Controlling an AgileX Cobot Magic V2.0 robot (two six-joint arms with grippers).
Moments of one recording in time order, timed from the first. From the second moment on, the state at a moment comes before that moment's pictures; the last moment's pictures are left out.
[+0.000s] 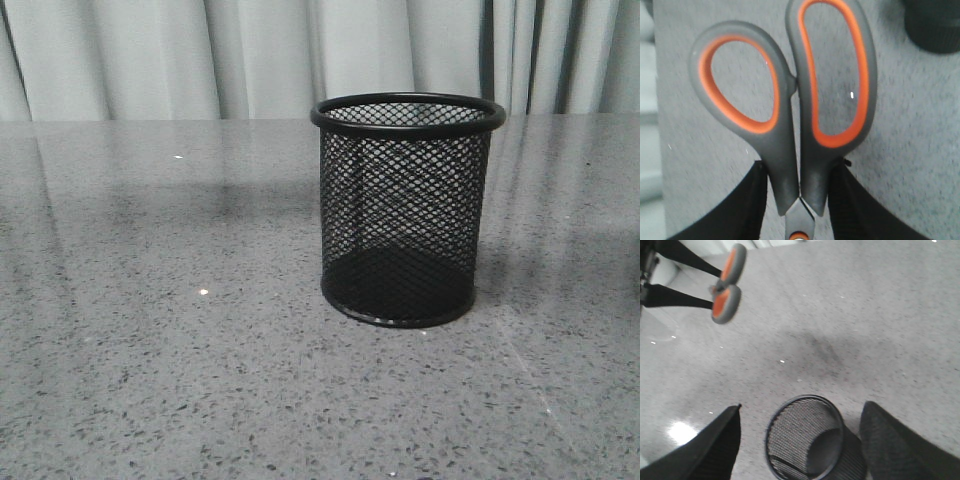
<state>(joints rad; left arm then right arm) -0.43 1.60 -1.79 -0.31 1.25 1.40 0.12 0.89 -0.92 0.85 0.77 -0.48</state>
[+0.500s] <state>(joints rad) -0.65 1.60 -1.87 -0.28 1.26 1.38 0.12 0.97 -1.02 1.00 0.79 -0.52</state>
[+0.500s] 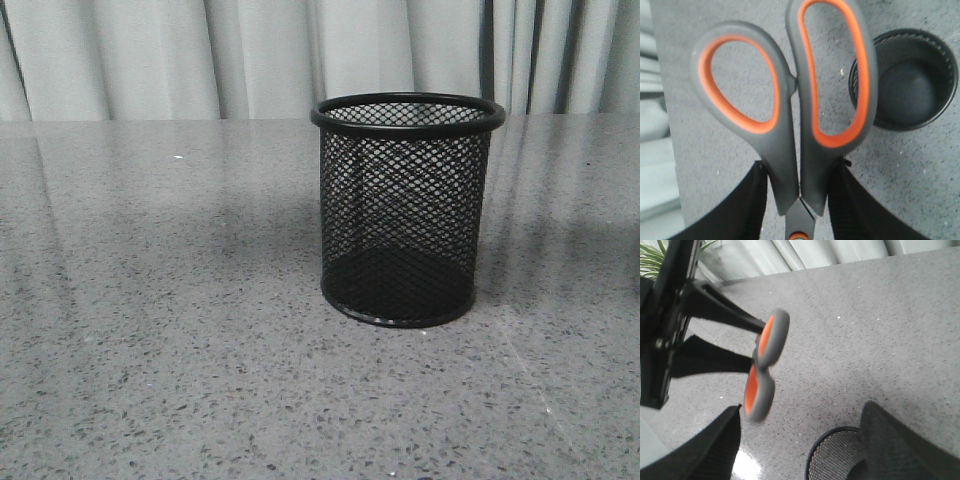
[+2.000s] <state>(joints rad) -0.70 1.58 -1.87 -0.26 1.22 1.23 0.13 1.17 -1.14 1.12 0.96 -0.61</state>
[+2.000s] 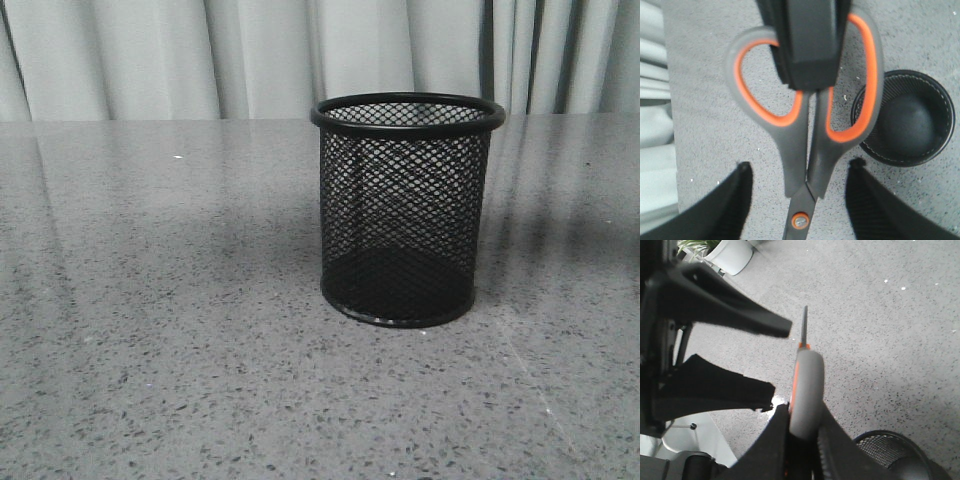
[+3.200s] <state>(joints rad) -0.34 1.36 -1.87 -0.34 1.22 0.62 0.24 0.99 -1.55 0.38 1.27 -0.21</state>
